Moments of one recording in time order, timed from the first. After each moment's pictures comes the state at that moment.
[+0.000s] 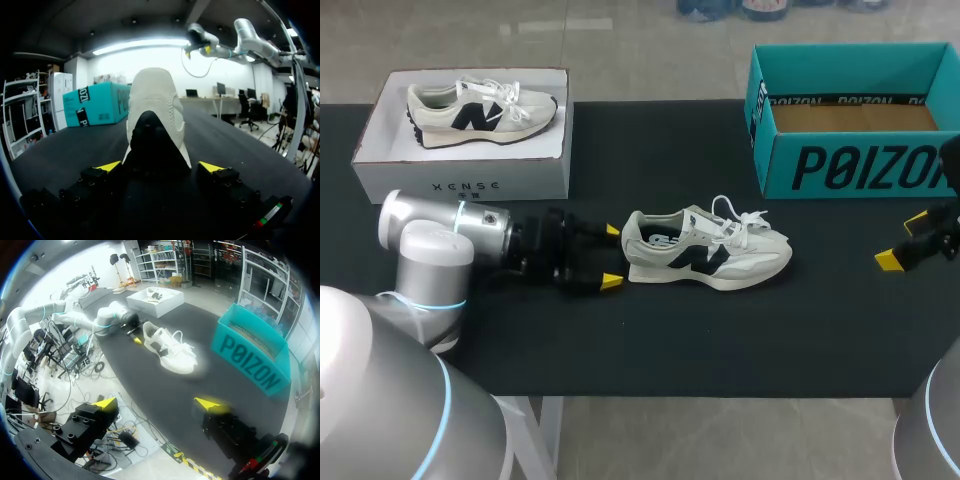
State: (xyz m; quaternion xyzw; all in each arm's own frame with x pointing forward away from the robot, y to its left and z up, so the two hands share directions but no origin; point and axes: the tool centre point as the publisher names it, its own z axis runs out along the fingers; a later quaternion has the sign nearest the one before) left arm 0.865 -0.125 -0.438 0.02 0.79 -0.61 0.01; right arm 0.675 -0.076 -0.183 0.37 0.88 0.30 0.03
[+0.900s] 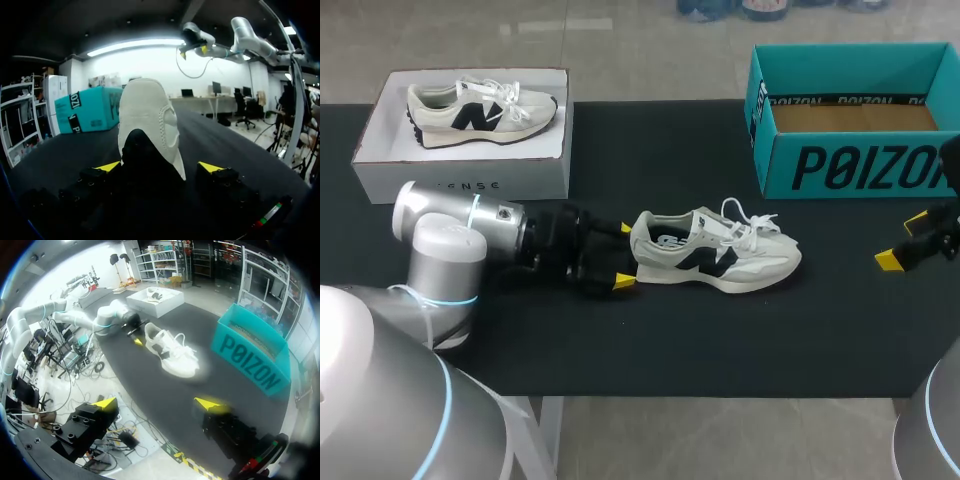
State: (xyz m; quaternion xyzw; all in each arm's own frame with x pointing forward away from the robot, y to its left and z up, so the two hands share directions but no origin) left arm 0.856 -0.149 -0.429 0.05 0.80 -0.60 0.00; right arm 0.675 -0.076 -0.183 0.37 0.88 0.30 0.03
